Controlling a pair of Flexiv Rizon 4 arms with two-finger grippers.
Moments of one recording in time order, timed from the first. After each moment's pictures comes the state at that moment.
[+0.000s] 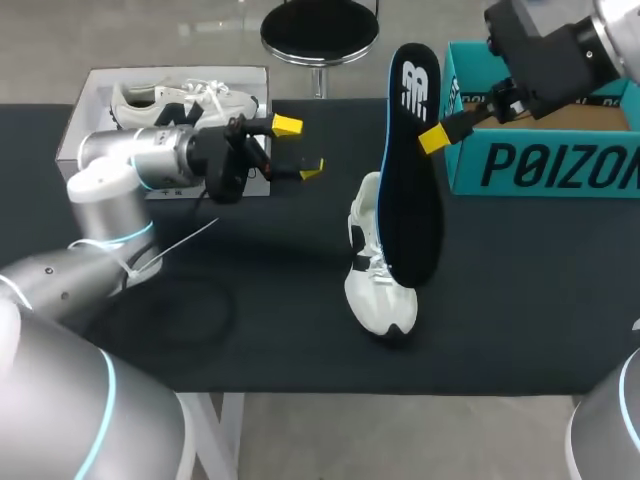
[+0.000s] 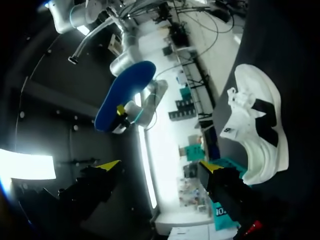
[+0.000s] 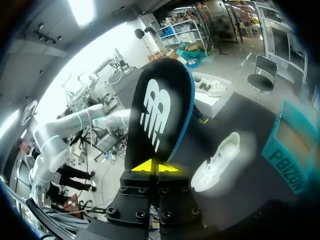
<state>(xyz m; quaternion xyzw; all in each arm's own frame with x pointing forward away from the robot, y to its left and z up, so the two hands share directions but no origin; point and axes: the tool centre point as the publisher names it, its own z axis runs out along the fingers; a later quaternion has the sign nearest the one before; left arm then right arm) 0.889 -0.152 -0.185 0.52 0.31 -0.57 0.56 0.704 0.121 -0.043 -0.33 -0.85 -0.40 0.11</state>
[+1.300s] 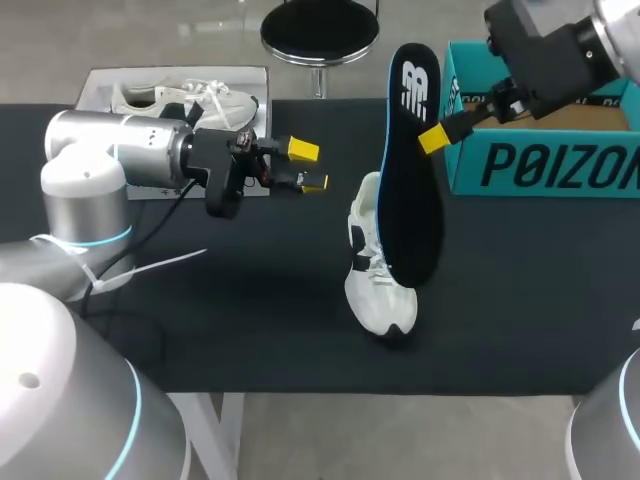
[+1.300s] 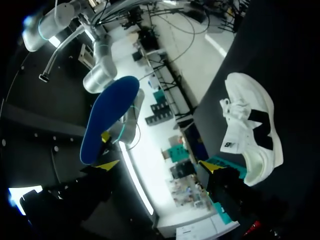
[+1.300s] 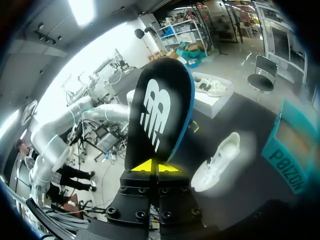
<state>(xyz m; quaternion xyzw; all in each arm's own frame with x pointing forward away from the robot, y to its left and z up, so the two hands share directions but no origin) 0.829 -0.165 -0.170 0.61 0.32 -0.47 0.56 0.704 0.121 -0.043 -0.33 -0.85 -0.40 0.11</state>
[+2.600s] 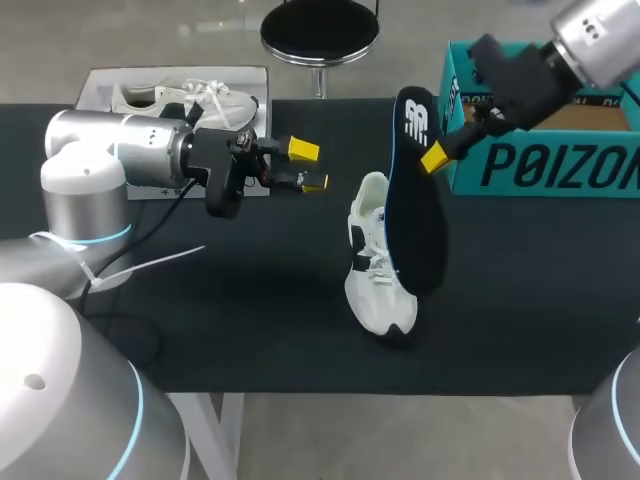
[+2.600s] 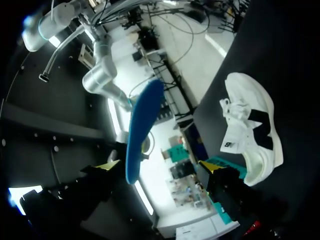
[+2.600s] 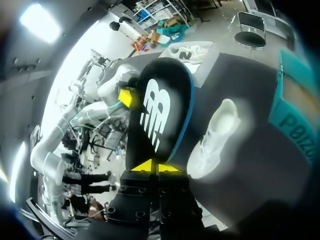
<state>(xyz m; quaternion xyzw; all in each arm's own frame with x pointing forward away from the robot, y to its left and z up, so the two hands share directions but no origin) 0.830 -0.165 -0.169 0.61 0.32 -0.47 0.56 0.762 0.103 -0.129 -0.42 -0.82 -0.32 0.21</state>
